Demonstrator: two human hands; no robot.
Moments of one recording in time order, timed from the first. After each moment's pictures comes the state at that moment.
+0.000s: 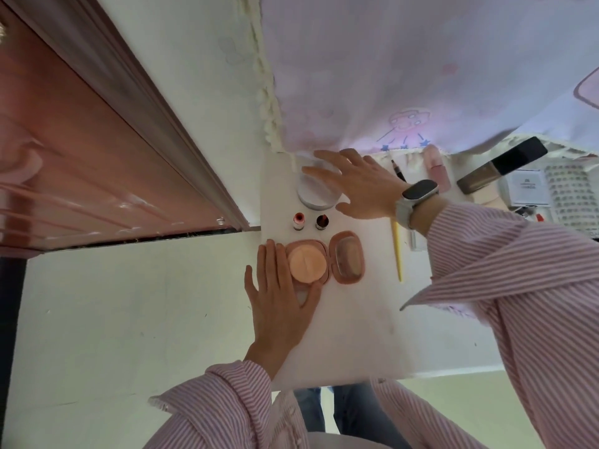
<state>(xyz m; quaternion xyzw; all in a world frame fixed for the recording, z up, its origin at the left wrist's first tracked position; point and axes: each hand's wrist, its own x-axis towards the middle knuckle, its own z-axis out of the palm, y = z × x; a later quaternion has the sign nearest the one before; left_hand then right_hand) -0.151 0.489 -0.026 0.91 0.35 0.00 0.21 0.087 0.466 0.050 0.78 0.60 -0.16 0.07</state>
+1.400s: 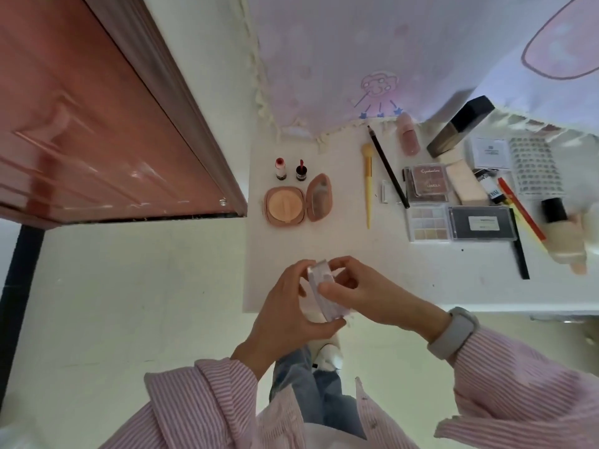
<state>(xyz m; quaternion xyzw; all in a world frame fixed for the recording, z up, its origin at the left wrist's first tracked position) -0.213 0.394 0.033 0.81 0.25 0.02 0.53 -0.079 0.296 0.077 0.74 0.25 -0.54 -0.32</state>
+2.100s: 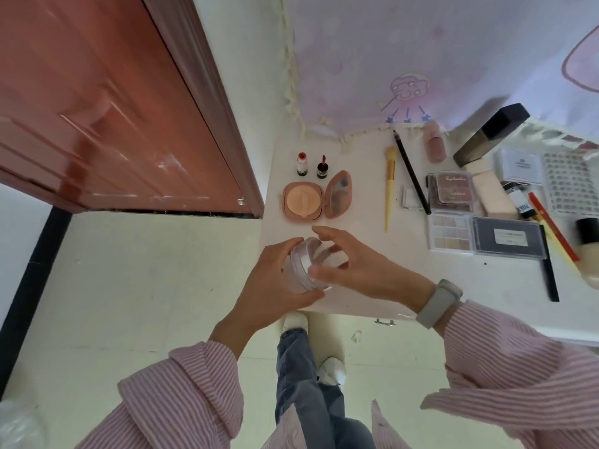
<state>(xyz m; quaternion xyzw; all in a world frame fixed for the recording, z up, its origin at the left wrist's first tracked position) -0.221 0.425 0.030 0.81 0.32 0.04 0.48 -0.069 0.328 0.062 0.71 0.39 -0.49 -0.31</state>
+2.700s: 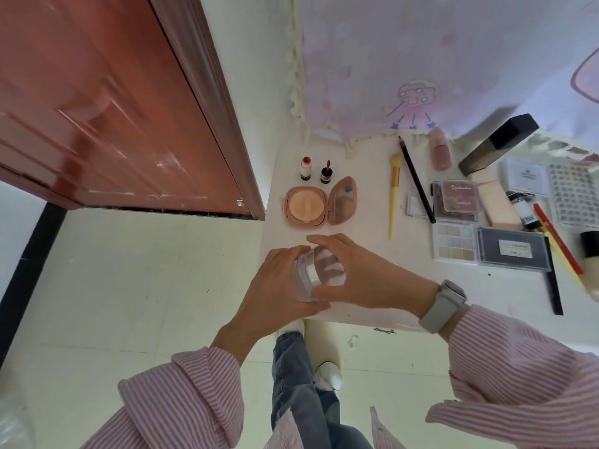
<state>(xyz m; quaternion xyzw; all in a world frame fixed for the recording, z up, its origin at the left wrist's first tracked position) -0.214 0.424 0.027 0.85 0.29 0.03 0.44 -0.063 0.335 0.058 0.72 0.50 -0.43 -0.20</state>
